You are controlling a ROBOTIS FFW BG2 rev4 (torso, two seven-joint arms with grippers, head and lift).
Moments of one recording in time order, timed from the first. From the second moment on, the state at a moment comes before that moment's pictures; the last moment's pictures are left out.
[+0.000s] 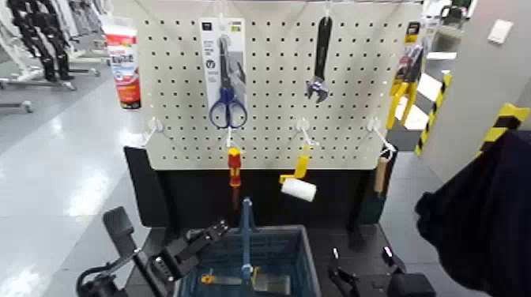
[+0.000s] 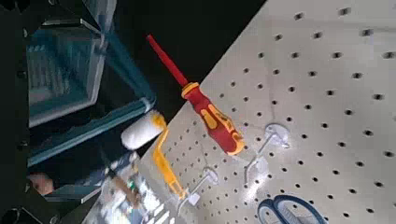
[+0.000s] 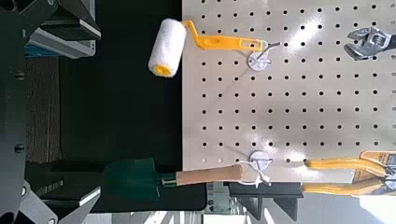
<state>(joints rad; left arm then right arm) 0.08 0.23 -0.02 -1.82 1.09 0.60 -0.27 0.30 -0.03 0.13 -1.72 0.01 -0.18 -0.10</state>
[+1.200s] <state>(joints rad) -0.18 0.29 -0.22 -1.41 1.54 0.75 -0.40 0.30 -0.03 0.14 -1.71 -0.01 -0.19 -0.10</state>
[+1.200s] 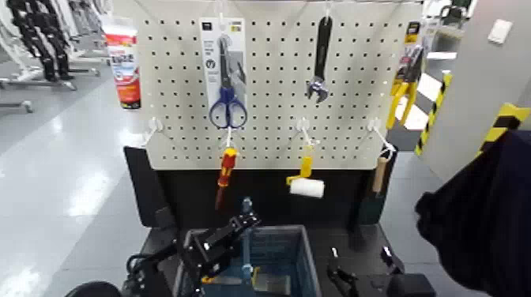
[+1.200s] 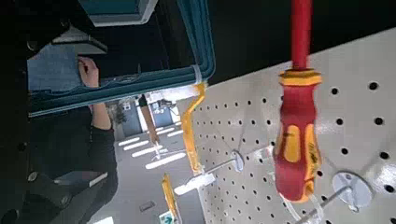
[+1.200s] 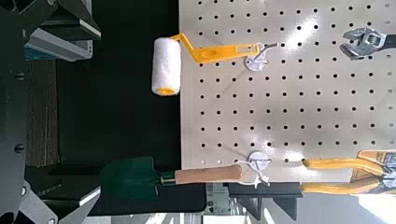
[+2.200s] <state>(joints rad) -0.17 0.27 -0.25 -1.40 1.58 0.74 -0.41 0.30 -0.03 0.14 -1.71 -0.01 -0.19 -0.10</state>
